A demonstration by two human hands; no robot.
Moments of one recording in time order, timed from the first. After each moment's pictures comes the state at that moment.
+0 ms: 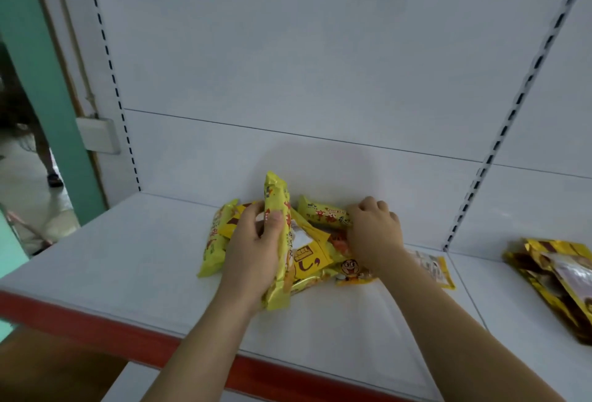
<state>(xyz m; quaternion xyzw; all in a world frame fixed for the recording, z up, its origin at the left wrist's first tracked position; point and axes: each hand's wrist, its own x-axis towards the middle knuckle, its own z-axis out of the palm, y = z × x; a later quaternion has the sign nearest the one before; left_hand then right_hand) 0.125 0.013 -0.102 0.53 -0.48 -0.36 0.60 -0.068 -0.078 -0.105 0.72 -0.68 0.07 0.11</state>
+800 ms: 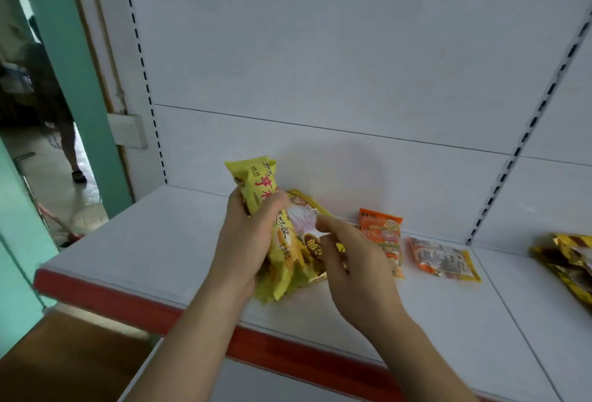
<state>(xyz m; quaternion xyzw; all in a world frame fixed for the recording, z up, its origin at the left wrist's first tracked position) 0.162 0.030 -0.086 0.48 -0.42 -0.44 0.64 -0.004 0.041 -0.118 0.76 -0.45 0.46 -0.12</state>
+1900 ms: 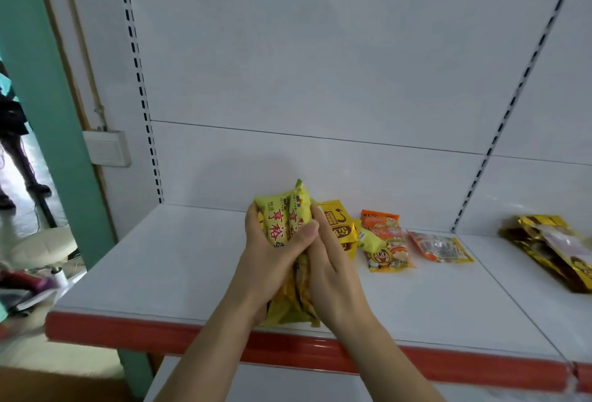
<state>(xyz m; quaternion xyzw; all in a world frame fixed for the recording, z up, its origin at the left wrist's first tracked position) 0.222 0.039 -0.102 0.40 -0.49 -0.53 0.57 0.110 0.060 -0.108 0.60 -0.49 0.53 -0.33</state>
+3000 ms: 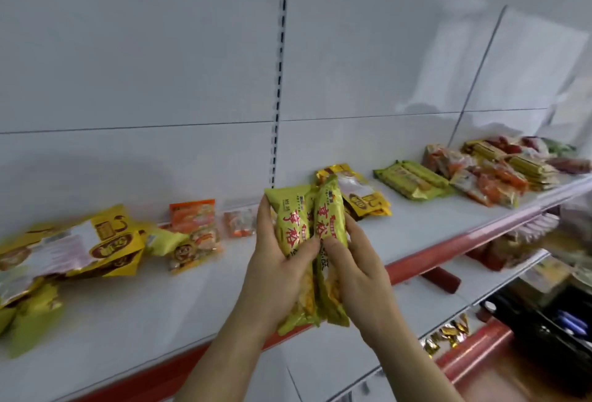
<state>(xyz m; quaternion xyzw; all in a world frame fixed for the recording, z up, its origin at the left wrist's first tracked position) -0.032 0.092 -0.115 0.27 -0.65 -0.56 0.43 -0.133 0.178 -0.109 0.41 -0.61 0.64 -0.22</state>
